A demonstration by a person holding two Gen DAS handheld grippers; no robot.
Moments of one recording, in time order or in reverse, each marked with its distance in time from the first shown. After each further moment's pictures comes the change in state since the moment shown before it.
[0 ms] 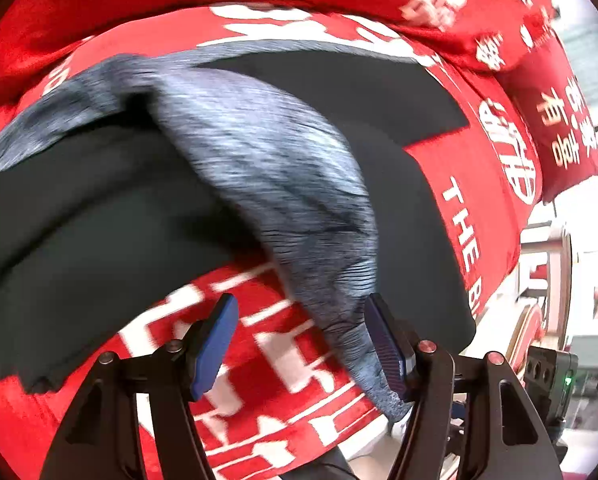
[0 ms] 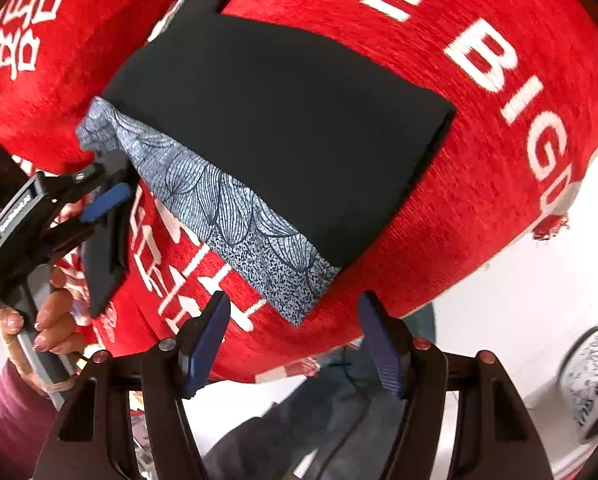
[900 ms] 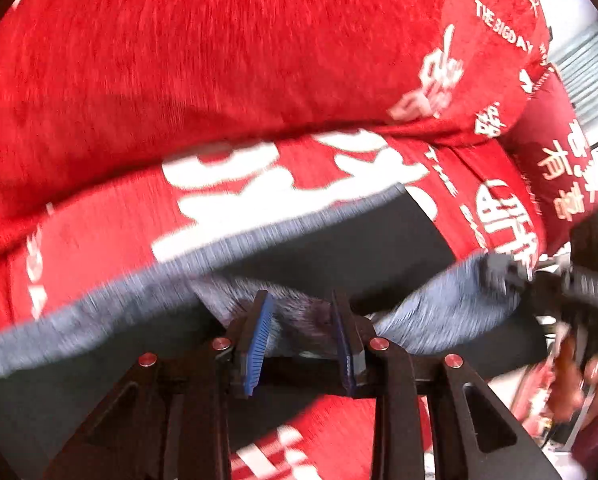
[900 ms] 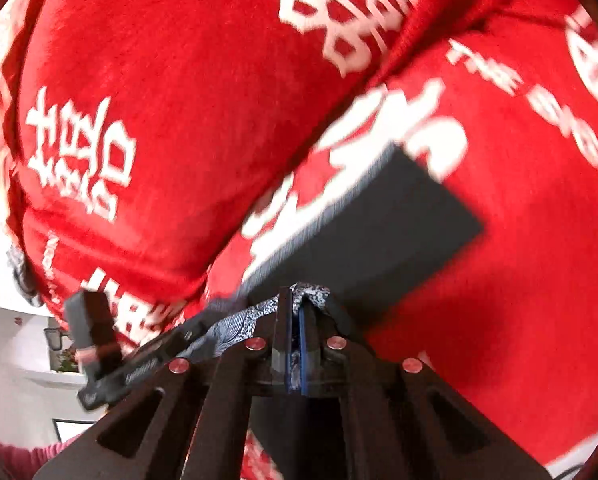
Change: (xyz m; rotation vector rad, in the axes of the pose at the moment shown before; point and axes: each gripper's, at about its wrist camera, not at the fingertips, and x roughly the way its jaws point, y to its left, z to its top) left arm -0.032 -0.035 0.157 0.024 -0.186 0.067; right arm -0.112 0.062 0.278 -0.166 -0.224 0.212
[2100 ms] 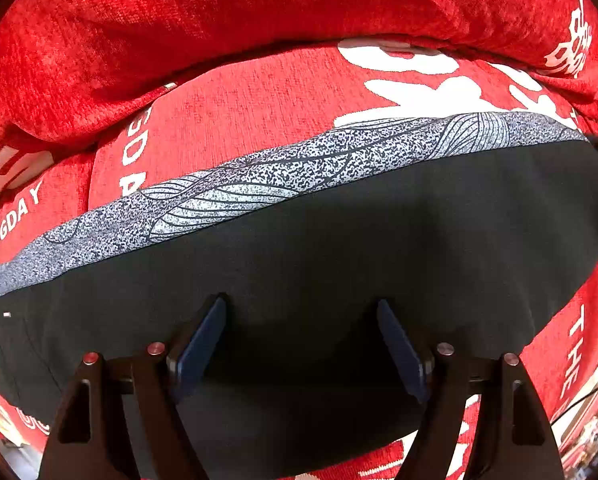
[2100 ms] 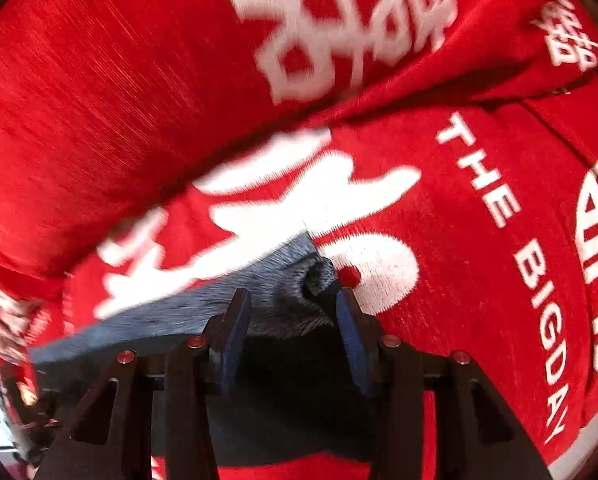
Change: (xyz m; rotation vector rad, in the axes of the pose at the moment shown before) left arm 0.036 0.085 -0.085 -0.126 0.148 0.355; right arm 0.092 -0.019 0.093 -0.215 0.130 -0.484
